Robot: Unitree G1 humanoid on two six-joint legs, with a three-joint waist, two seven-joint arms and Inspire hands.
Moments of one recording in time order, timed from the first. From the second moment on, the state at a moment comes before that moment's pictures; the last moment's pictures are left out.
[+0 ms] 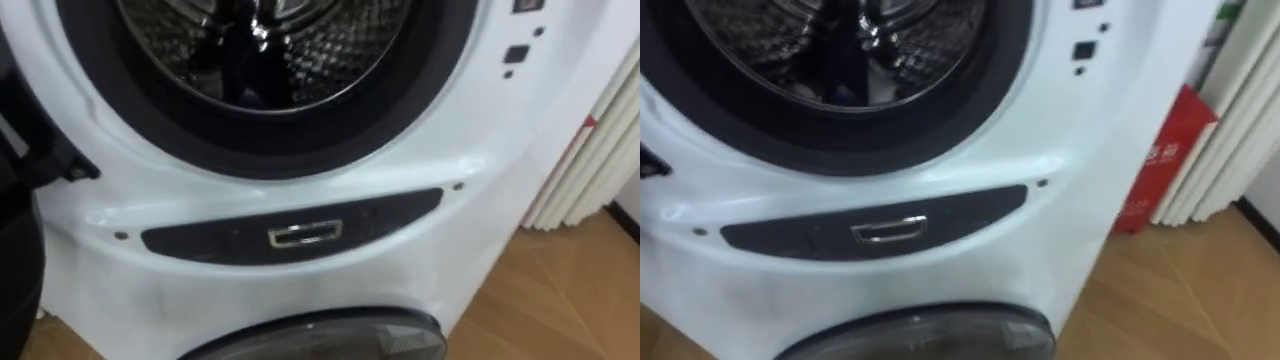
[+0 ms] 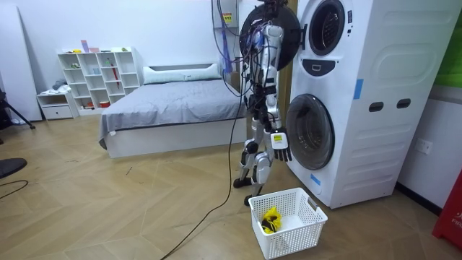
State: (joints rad) left arm 0.17 0.22 -0.02 1.12 0.01 -0.03 0.13; right arm 0.15 -0.25 -0.10 1.25 0.42 -0.02 0.18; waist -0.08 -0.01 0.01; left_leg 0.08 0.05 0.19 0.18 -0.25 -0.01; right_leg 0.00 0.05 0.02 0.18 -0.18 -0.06
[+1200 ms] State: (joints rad) left arm 0.00 0.20 -0.01 1.10 0.08 -0.01 0.12; right arm 0.10 -0.27 0.00 1.24 0.23 0.00 0.12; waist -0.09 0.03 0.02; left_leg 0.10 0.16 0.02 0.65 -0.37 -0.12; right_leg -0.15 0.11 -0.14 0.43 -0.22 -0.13
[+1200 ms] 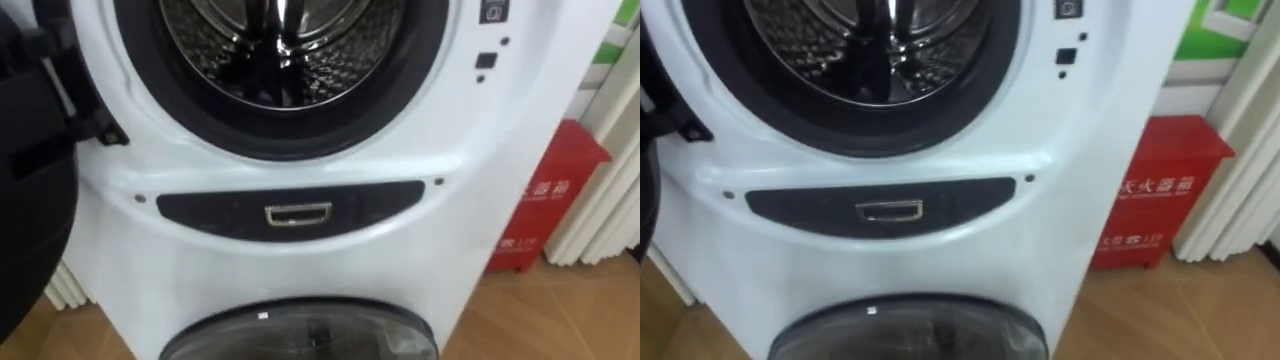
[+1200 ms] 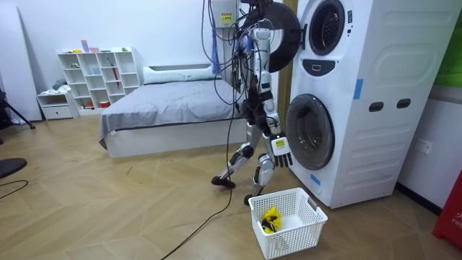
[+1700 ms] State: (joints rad) left arm 0.07 0.20 -0.06 1.16 0.07 -0.06 0.10; right arm 0.12 -0.26 -0.02 1.25 0.30 0.00 0.11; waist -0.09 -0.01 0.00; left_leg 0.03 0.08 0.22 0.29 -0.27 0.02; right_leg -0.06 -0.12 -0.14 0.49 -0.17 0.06
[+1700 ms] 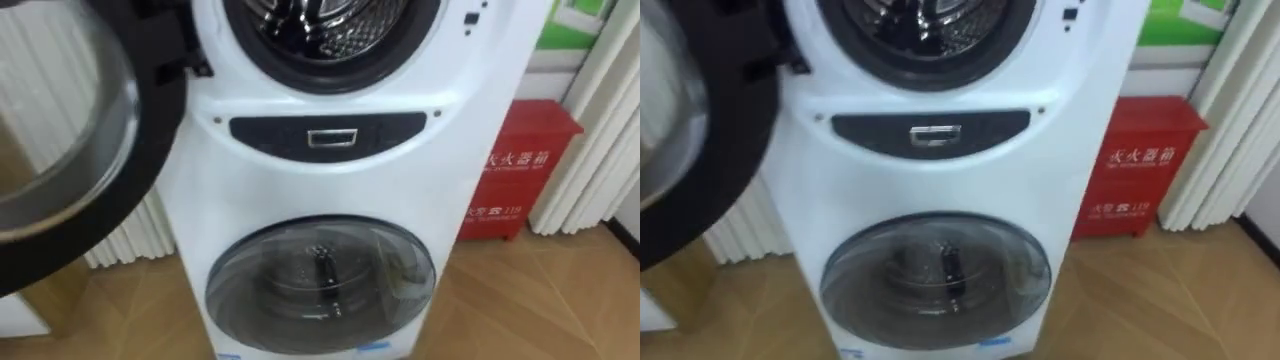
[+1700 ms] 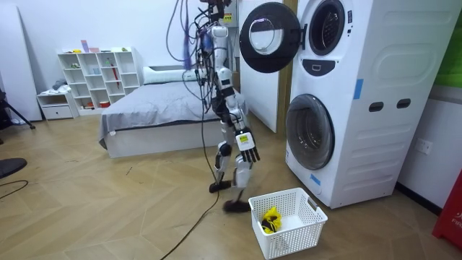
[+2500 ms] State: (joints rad) left arm 0.06 0.33 0.31 0.90 -0.57 -0.11 0.13; right arm 0.11 -0.27 -0.16 1.22 0.24 -0.06 0.17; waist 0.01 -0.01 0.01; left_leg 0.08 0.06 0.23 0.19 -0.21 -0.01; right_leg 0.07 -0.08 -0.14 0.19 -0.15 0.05
